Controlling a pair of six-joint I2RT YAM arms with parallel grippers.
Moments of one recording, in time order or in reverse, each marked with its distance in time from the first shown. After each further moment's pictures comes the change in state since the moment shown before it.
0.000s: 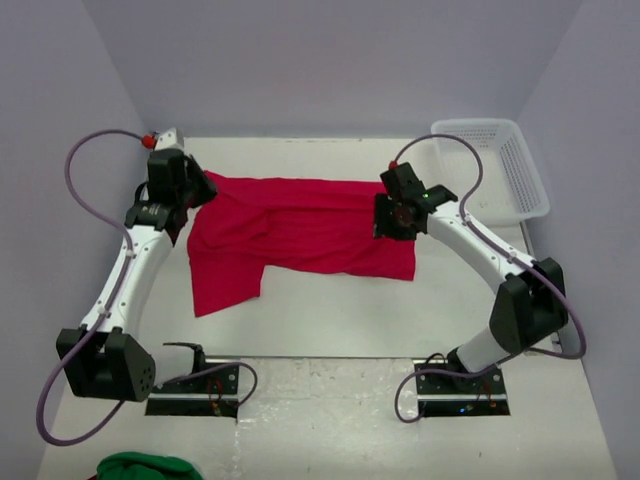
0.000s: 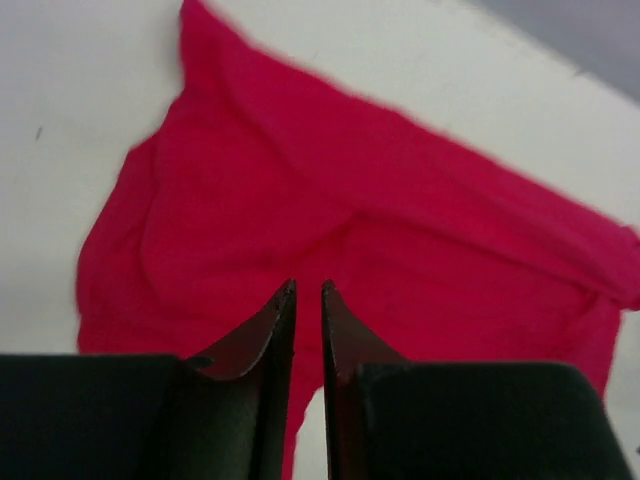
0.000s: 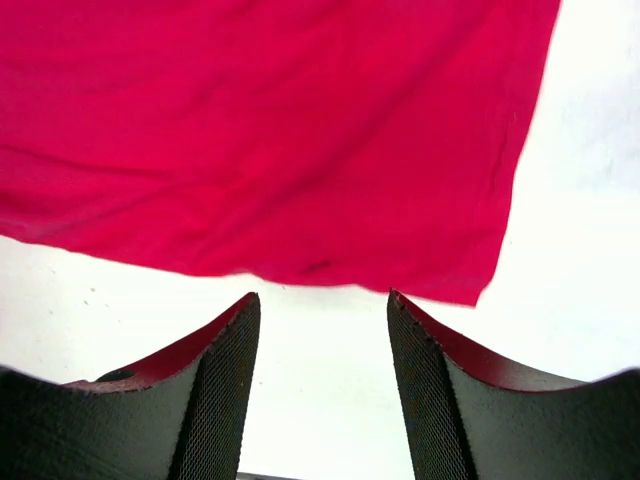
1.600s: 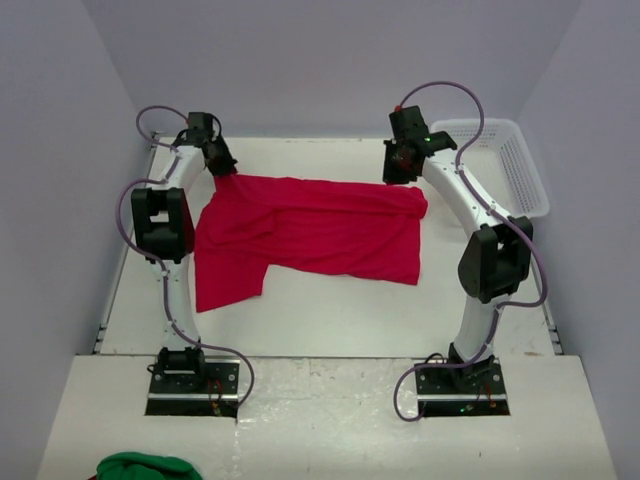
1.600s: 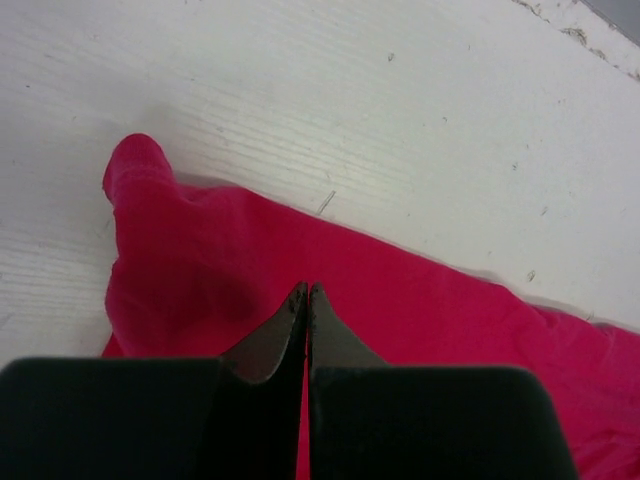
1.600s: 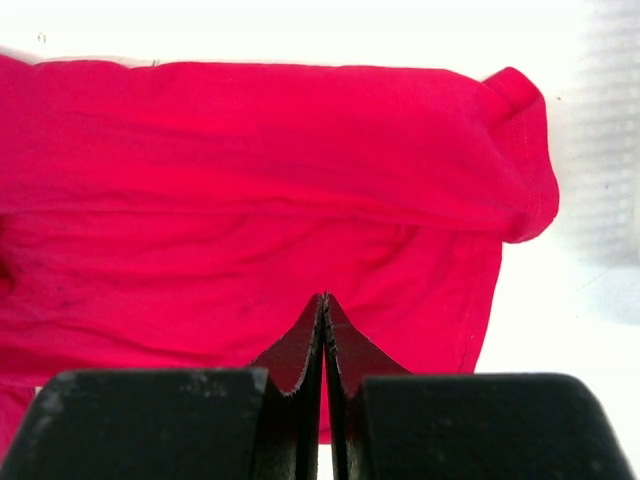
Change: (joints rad) left arm 0.082 1.049 0.795 -0.145 0.175 -0.005; right arm -0.151 0.348 0.532 -0.066 -0.008 -0.128
